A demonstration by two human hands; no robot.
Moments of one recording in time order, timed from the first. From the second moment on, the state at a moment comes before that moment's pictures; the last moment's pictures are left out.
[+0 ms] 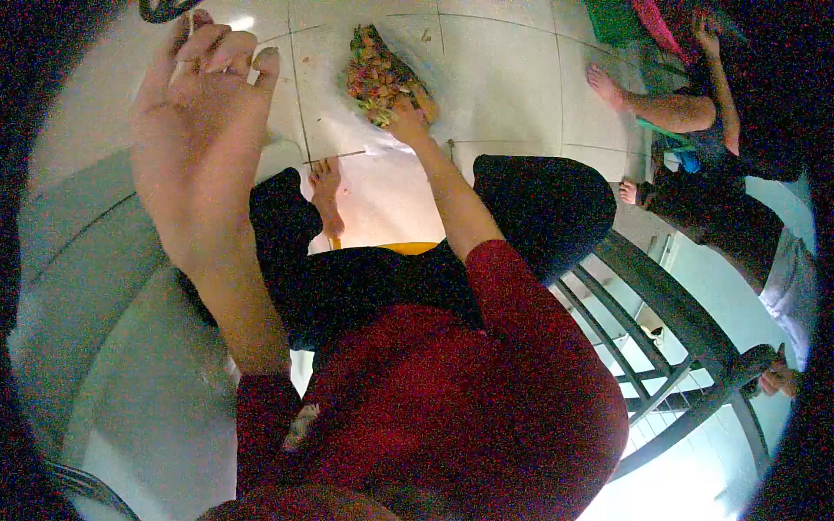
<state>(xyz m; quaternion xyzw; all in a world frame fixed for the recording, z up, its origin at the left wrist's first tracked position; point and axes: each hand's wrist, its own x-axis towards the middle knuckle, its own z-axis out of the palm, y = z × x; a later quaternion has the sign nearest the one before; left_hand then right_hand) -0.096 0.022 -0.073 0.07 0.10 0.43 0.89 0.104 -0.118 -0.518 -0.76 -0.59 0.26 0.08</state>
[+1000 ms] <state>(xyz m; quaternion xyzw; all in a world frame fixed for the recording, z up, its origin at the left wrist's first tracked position) -0.101 -0.002 -0.061 0.13 0.20 0.58 0.78 0.104 -0.116 -0.531 -0.73 -0.58 0.28 0.21</state>
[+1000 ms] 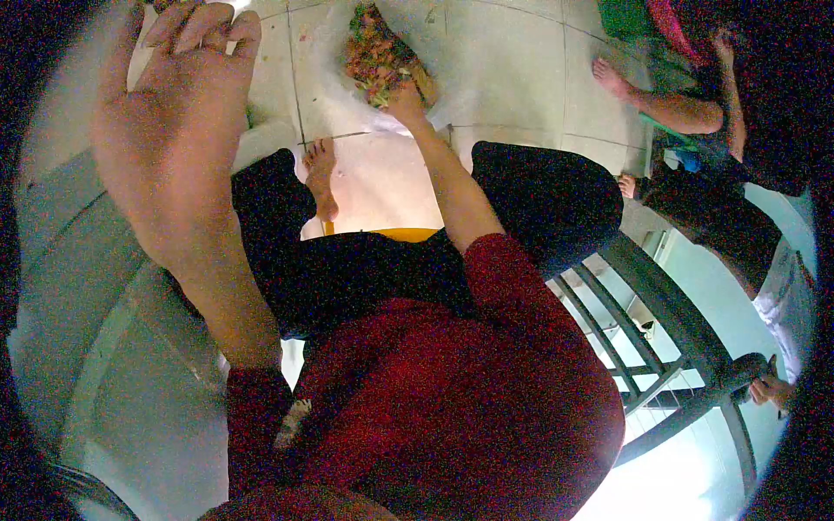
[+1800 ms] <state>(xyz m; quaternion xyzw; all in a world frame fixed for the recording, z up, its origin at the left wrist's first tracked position) -0.020 -0.006 -0.040 0.62 0.37 0.45 0.52 0.177 -0.060 -0.023 -0.48 -0.63 0.37 0.48</state>
